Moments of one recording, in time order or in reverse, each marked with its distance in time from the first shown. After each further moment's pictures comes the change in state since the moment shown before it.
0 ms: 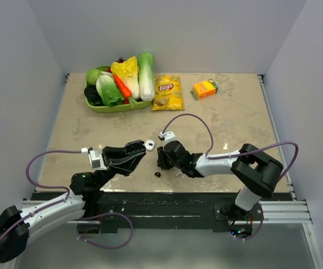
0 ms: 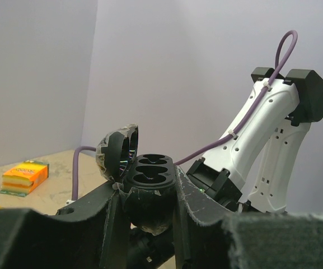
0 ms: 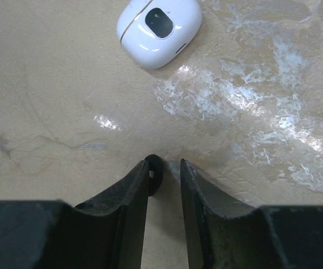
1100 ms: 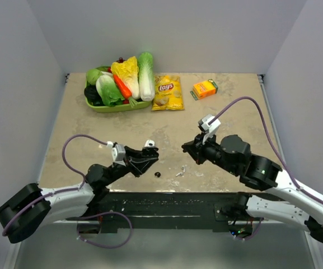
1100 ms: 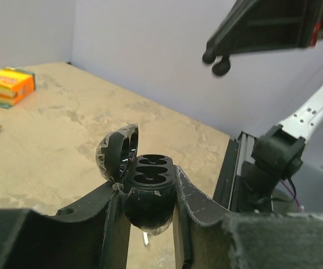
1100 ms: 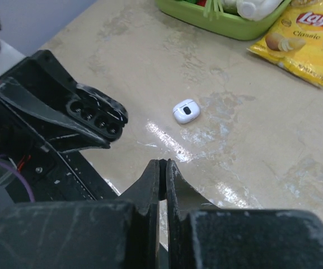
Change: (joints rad) left arm 0.002 0.311 0.000 0.013 0.059 -0.002; right arm 0.045 -0.852 0.231 -0.684 0.048 -0.215
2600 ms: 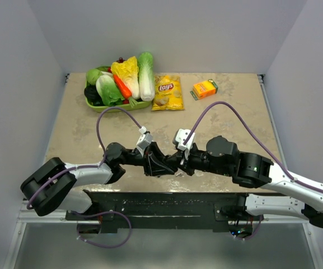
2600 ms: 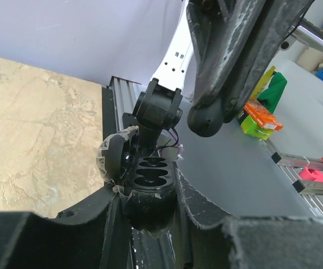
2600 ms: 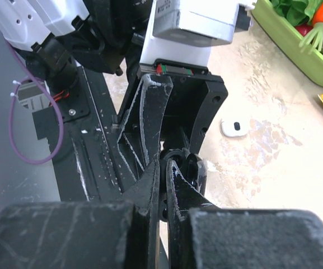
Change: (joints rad) left arm 0.043 0.382 0.337 0.016 0.698 -0.288; right arm 0.184 0.124 0.156 -0.079 -0.189 -0.273
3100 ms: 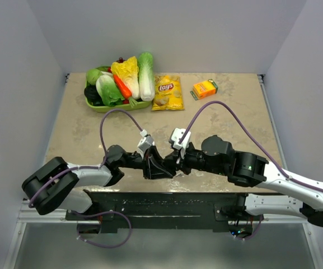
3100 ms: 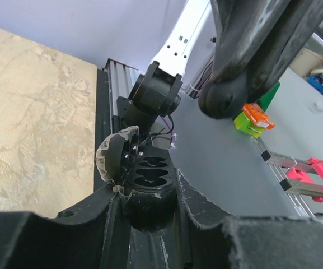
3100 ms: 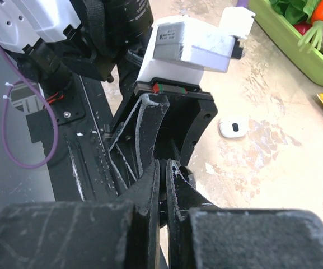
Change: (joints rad) left arm -0.003 0.020 -0.043 0.000 -0.002 -0.044; right arm 0.003 0.036 0.000 0.030 0.019 0.001
